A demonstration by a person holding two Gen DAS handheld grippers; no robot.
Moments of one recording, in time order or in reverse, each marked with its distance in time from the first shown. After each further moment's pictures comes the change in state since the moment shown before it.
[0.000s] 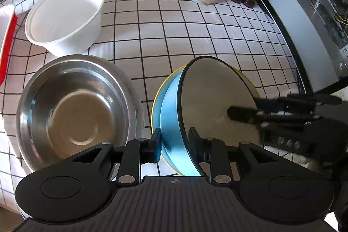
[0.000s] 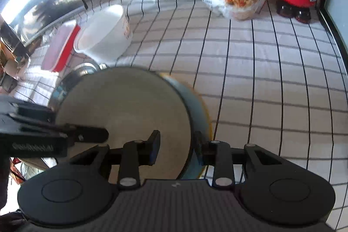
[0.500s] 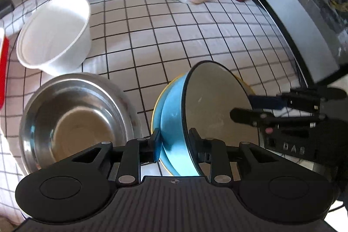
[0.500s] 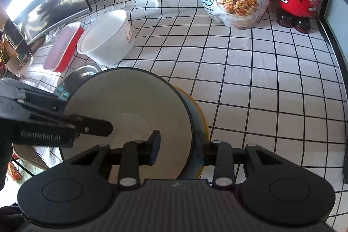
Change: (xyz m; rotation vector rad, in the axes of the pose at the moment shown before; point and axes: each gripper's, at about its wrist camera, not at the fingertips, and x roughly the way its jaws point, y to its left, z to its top) left arm 0.001 -0.013 0.013 0.112 0.011 0.019; right arm -0.005 -0.005 -0.003 -0.025 -0.021 0.011
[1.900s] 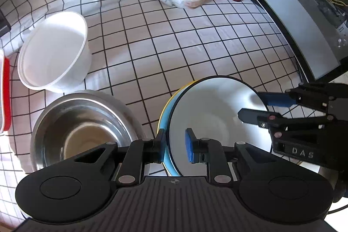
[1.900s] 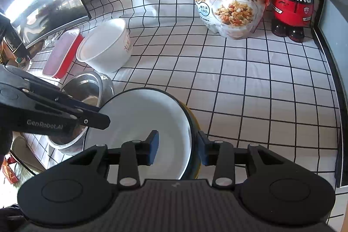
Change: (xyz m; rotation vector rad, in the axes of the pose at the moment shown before) left arm -0.005 0.000 0.016 0.053 0.004 0.020; right arm -0.011 0.003 0.003 -0.015 -0.037 -0.031
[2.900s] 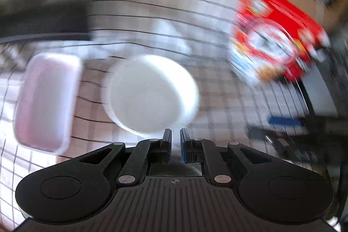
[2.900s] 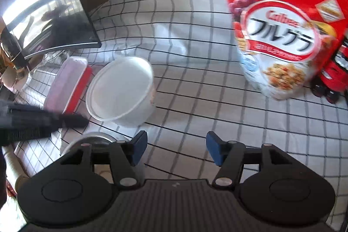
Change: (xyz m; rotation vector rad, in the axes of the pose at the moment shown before) left arm -0.049 0.174 0.018 -0.353 -0.262 0.011; right arm 0.058 0.079 0.116 -0.058 -0.021 0.006
